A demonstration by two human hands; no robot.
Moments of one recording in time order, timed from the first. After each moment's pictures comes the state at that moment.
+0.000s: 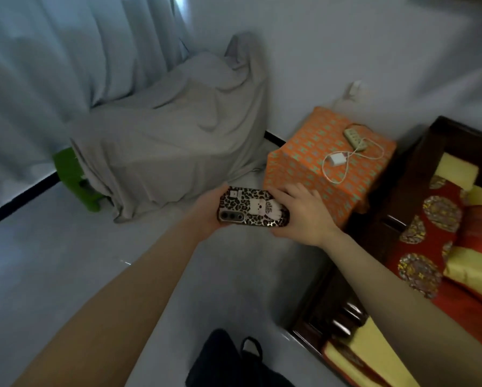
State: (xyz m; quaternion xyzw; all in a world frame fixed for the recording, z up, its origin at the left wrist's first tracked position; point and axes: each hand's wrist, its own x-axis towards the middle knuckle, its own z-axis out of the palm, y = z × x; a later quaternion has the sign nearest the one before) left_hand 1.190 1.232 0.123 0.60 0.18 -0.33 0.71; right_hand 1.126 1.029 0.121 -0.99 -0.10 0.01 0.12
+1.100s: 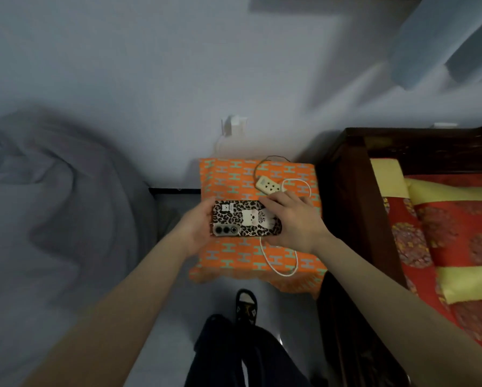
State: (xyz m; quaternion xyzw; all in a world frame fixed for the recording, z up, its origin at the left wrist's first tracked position) left_hand 1.668 0.830 0.036 0.57 0.02 -0.63 0.52; right_hand 1.488 0.701 0.058 -0.97 0.22 0.06 0.12
